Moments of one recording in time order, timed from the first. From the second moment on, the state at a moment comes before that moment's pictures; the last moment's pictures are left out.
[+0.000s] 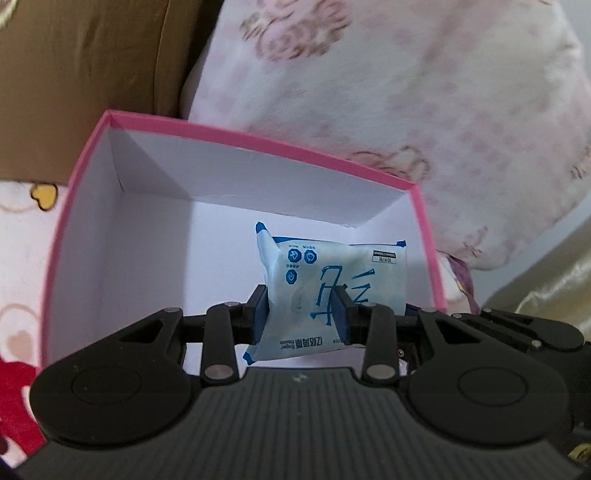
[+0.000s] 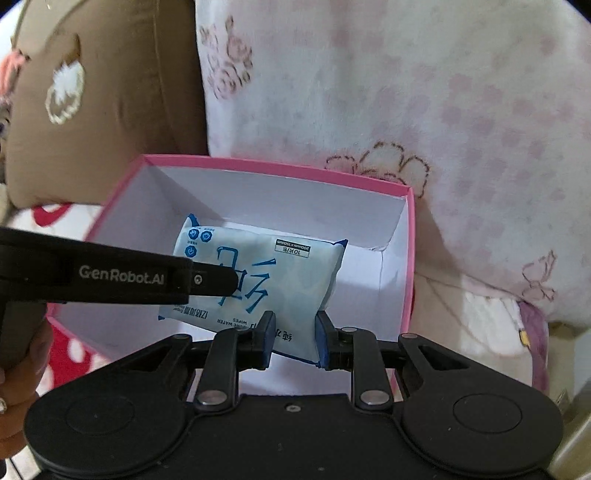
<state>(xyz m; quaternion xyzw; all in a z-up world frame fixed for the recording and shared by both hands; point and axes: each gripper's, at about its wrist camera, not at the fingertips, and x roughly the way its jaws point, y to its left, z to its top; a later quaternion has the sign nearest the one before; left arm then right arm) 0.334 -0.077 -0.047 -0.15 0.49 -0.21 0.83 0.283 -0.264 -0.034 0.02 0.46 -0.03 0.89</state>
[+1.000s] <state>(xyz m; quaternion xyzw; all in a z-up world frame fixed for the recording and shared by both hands) 0.376 -0.110 -0.100 -0.20 0.56 -0.17 0.79 0.328 -0.244 -0.089 -0.08 0.50 -0.07 0.86</state>
